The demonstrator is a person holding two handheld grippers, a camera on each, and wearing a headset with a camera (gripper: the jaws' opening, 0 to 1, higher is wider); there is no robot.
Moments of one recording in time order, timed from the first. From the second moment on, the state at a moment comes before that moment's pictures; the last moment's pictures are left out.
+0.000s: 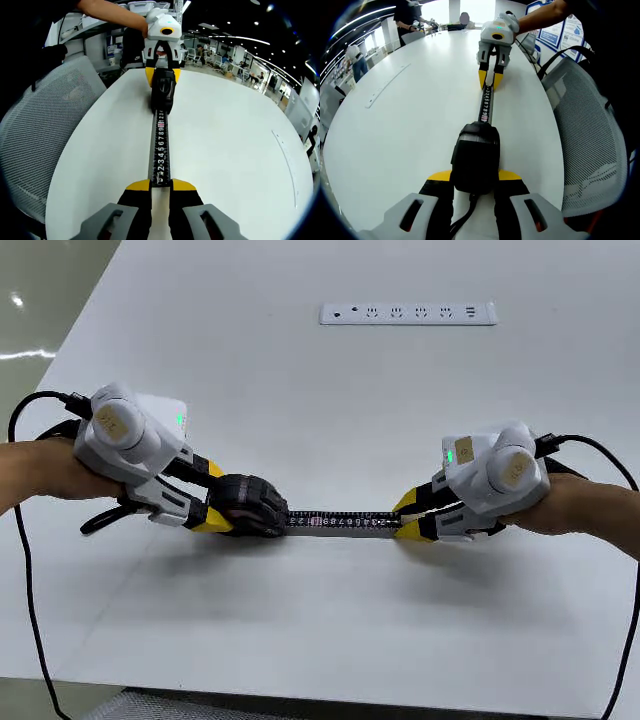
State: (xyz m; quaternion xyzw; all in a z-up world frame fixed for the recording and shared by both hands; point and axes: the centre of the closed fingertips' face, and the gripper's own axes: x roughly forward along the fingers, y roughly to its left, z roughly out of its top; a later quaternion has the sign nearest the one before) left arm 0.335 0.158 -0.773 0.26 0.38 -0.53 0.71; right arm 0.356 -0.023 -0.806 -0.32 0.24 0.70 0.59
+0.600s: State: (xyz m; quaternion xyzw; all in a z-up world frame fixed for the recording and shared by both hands) left arm 0.335 0.158 -0.772 0.26 0.39 -0.52 0.71; right arm 0.359 -0.049 -0.803 -0.32 0.25 0.69 0.59
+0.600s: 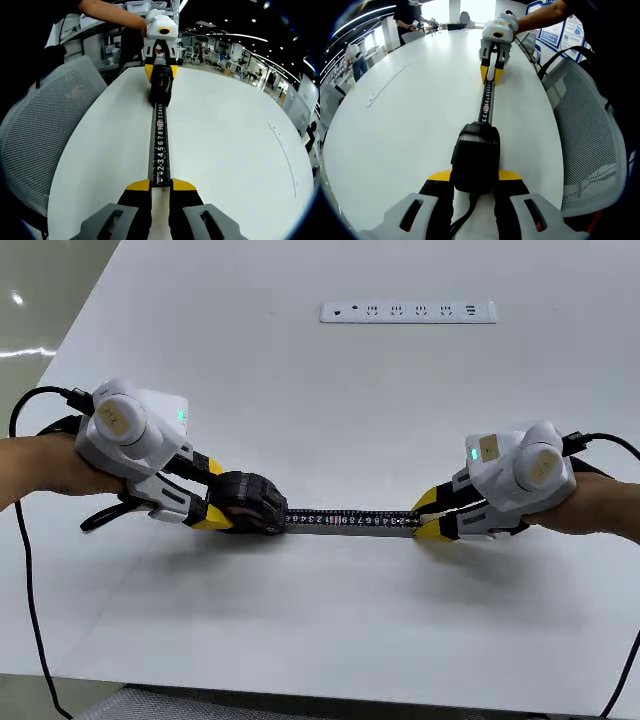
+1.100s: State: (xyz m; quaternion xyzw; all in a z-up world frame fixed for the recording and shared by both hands) left arm 0.335 0.158 -0.772 0.26 0.39 -0.53 0.71; right arm 0.361 -0.072 -0.802 -0.33 0.26 0.68 0.60
